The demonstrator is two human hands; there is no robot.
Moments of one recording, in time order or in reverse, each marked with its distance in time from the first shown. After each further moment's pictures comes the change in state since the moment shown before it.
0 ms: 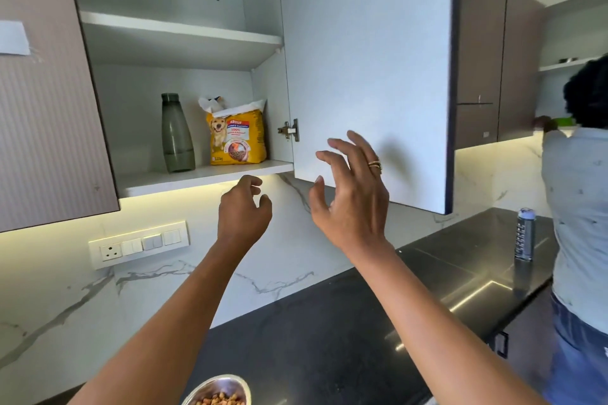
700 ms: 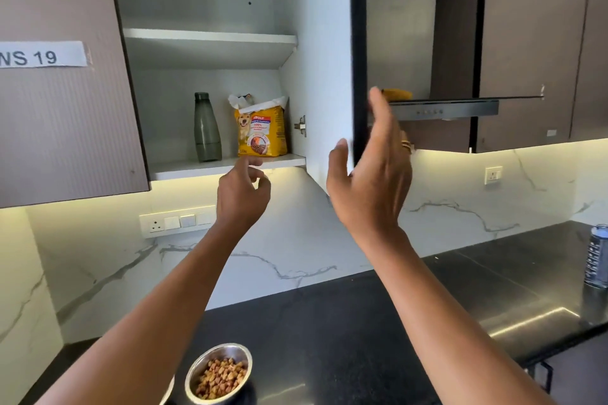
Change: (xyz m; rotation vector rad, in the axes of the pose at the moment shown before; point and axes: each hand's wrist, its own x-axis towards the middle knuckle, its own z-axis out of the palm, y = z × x) left_hand -0.028 0.065 0.003 0.085 0.175 -0.037; right_hand 0.037 0.036 -0.075 0.288 0.110 0.222
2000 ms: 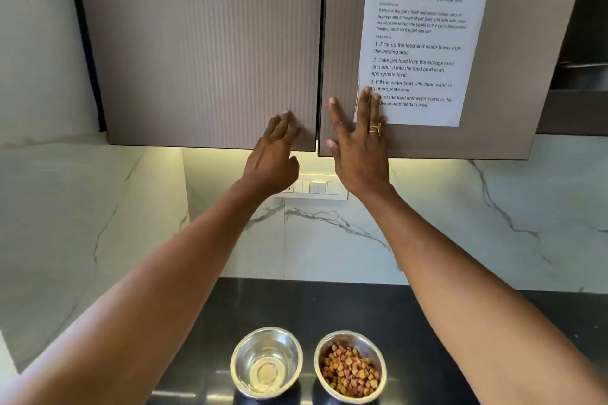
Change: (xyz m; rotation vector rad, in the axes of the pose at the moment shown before) left_hand 0.112 -0.283 -0.160 0.576 -0.141 0.185; right_hand -0.145 -0.081 0.397 -0.272 -0.652 -0.341
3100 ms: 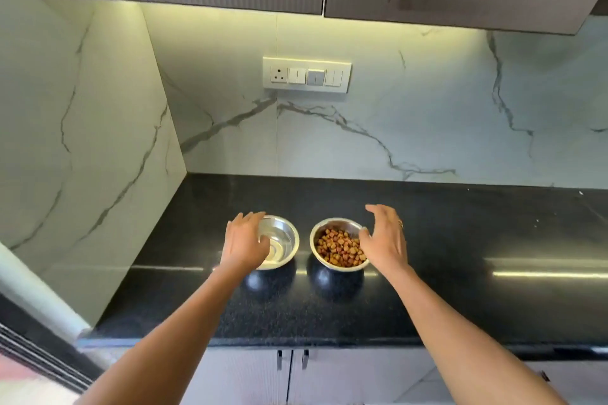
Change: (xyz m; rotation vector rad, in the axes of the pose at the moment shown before) left_hand -0.314 -0.043 0.160 -0.194 -0.542 -0.554; right_hand -0.353 0.012 0.053 0.333 -0.716 0.597
